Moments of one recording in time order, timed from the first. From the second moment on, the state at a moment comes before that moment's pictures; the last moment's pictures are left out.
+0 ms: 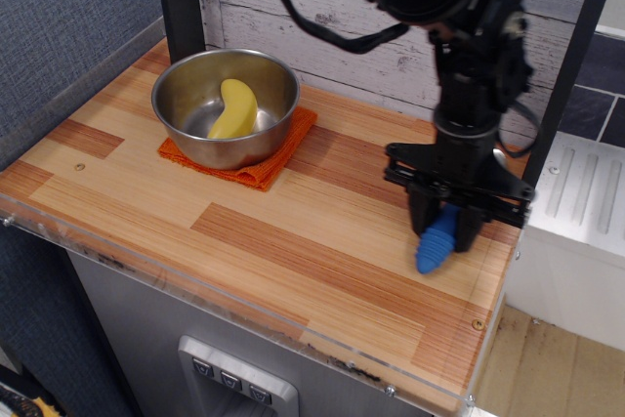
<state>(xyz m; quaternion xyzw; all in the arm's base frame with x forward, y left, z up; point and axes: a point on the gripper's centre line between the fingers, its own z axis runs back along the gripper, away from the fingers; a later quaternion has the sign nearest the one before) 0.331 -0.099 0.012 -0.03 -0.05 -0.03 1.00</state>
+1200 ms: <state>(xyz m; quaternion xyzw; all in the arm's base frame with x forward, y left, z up) 0.323 -0.050 0.149 -0.04 -0.13 -0.16 0.98</state>
